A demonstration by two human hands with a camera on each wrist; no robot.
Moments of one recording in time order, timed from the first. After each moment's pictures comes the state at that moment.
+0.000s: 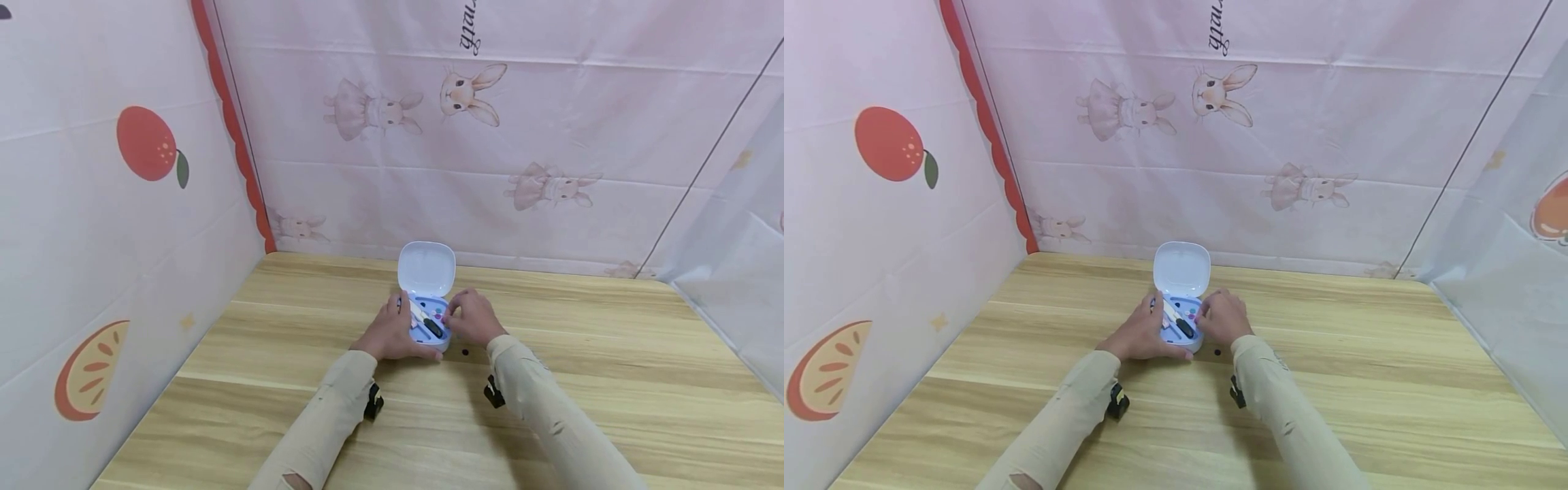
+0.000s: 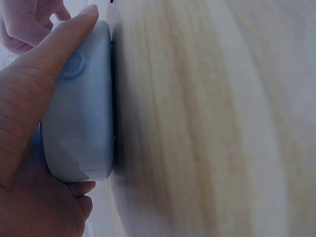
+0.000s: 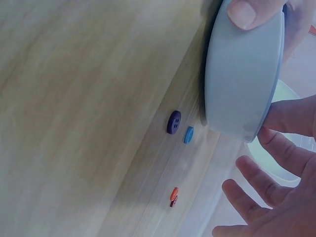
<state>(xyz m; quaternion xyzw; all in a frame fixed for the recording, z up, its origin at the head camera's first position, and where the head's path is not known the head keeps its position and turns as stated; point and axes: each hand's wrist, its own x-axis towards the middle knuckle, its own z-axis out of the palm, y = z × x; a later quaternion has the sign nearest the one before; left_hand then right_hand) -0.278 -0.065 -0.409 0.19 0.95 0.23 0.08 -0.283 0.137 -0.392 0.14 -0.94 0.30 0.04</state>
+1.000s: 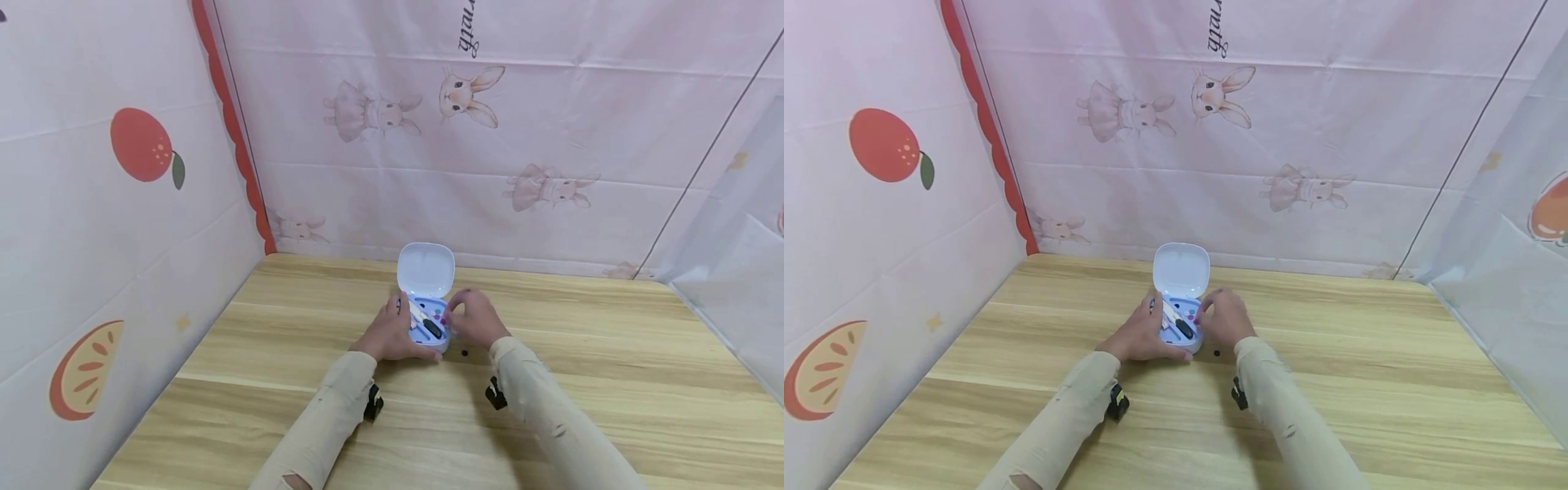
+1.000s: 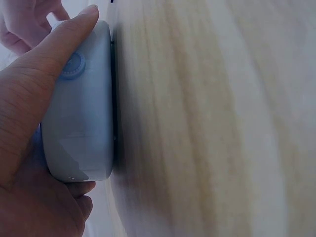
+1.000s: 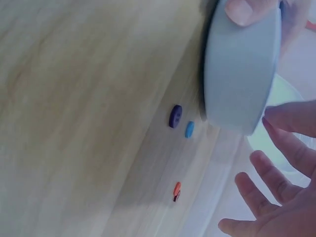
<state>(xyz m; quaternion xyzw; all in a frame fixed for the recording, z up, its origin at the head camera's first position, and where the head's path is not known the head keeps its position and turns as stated) -0.276 -0.065 -0.410 0.18 0.95 0.24 0.08 -0.283 0.142 -0.391 0.11 -0.94 0.33 0.03</state>
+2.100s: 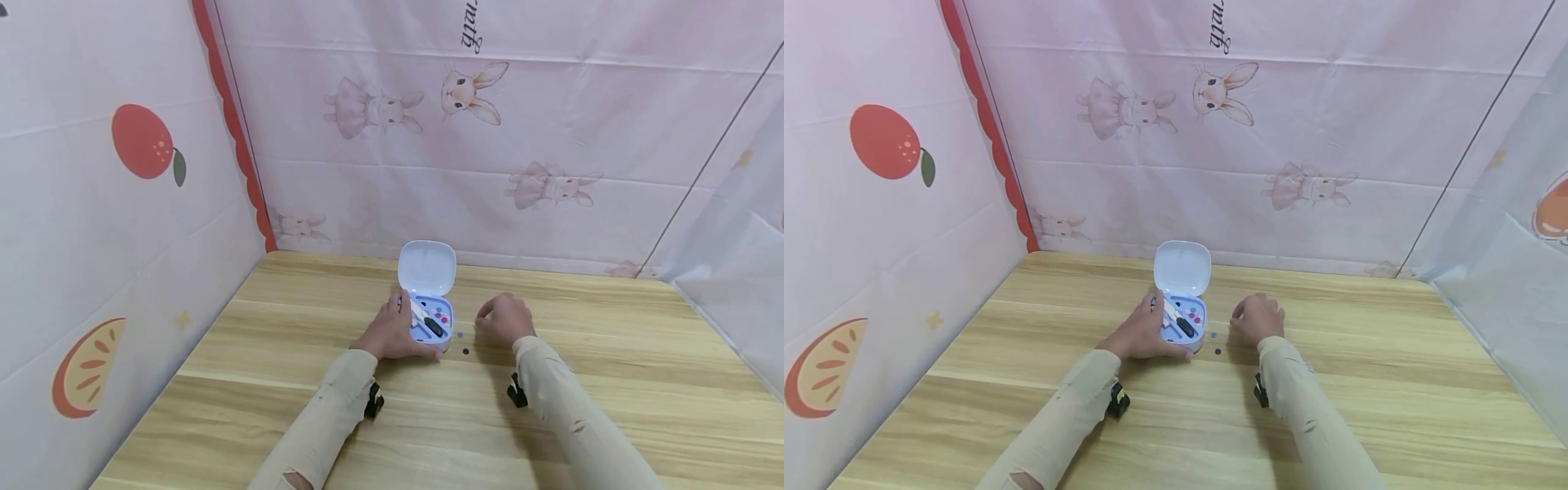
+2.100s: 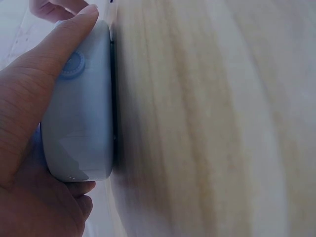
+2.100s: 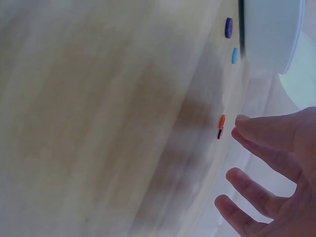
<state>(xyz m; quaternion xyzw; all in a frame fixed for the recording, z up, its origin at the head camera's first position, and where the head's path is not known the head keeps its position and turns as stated) -0.277 -0.065 -0.408 0.17 0.95 0.24 0.08 -0.282 0.186 -0.395 0.03 -0.97 0.24 0.00</state>
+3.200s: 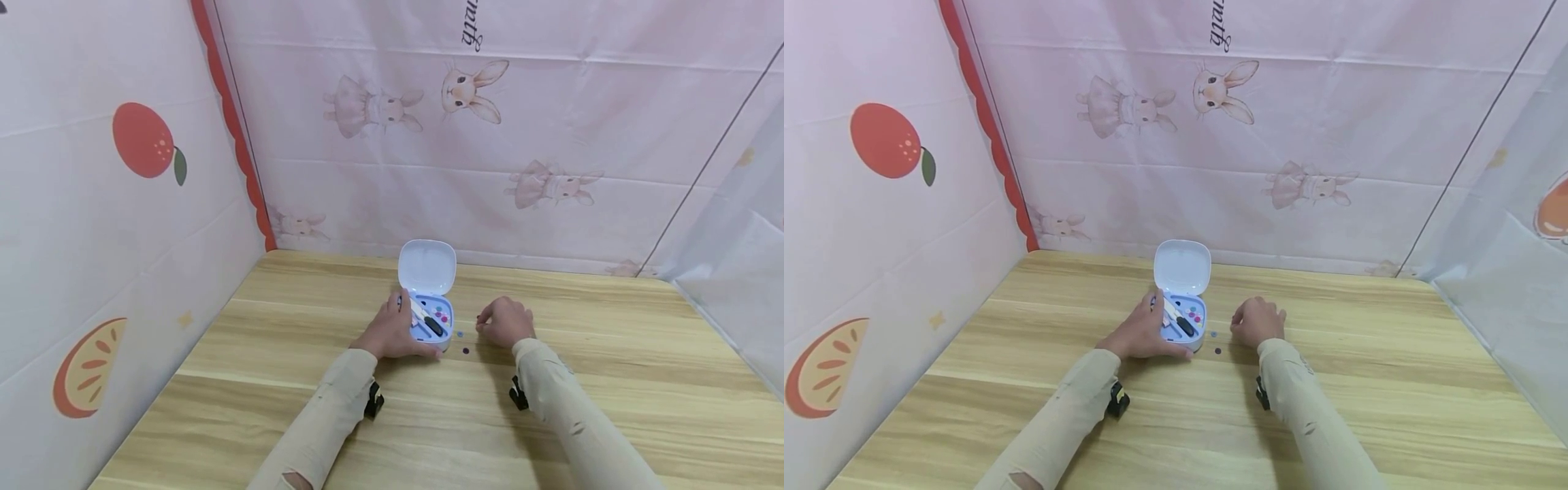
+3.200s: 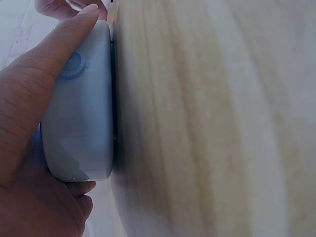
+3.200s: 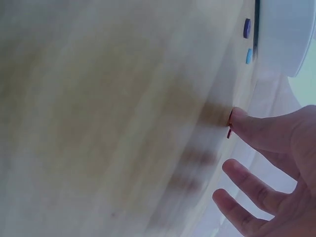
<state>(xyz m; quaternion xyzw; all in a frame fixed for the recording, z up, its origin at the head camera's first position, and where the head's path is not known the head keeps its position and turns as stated) -0.279 -0.064 -0.410 0.17 0.95 0.24 0.08 -0.283 0.187 -0.403 0.03 -0.98 0.21 -0.01</state>
